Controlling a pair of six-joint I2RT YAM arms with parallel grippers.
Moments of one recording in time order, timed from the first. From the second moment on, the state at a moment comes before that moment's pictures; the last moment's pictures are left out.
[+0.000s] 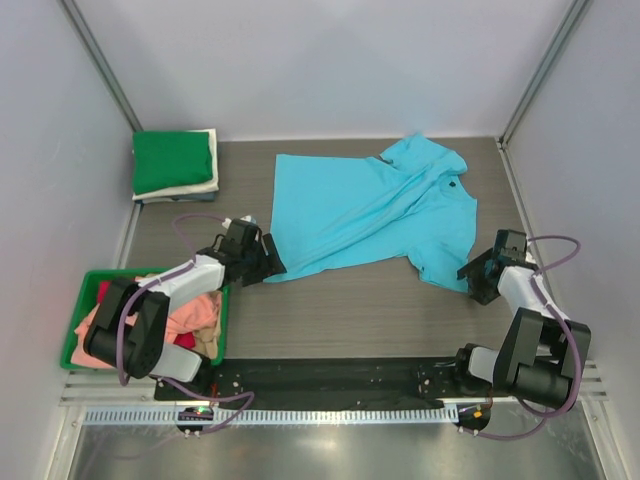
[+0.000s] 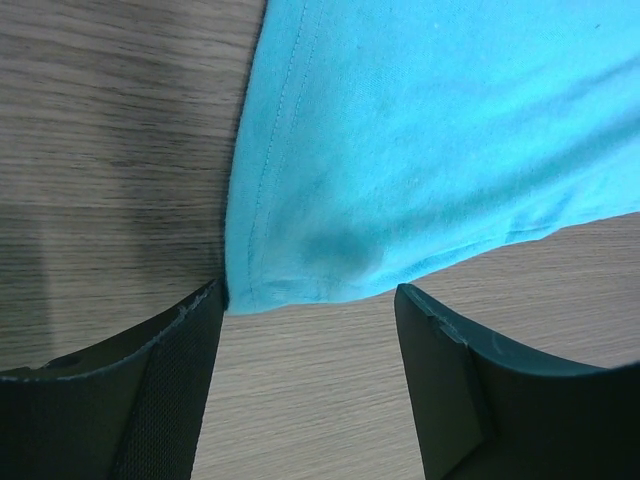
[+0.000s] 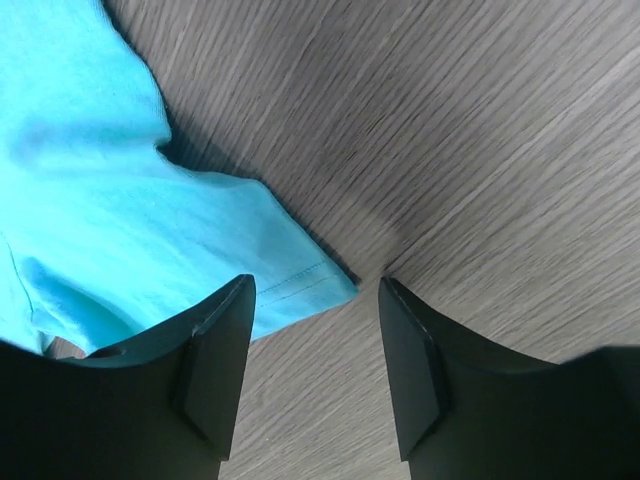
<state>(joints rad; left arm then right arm) -0.41 1.43 0.68 -0.20 0.07 -0.71 -0.32 1.22 0.57 -0.46 0.00 0.69</state>
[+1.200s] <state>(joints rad) -0.45 1.49 0.73 -0.25 0.03 -0.73 -0.43 1.07 0.59 -0.44 -0.19 0.70</state>
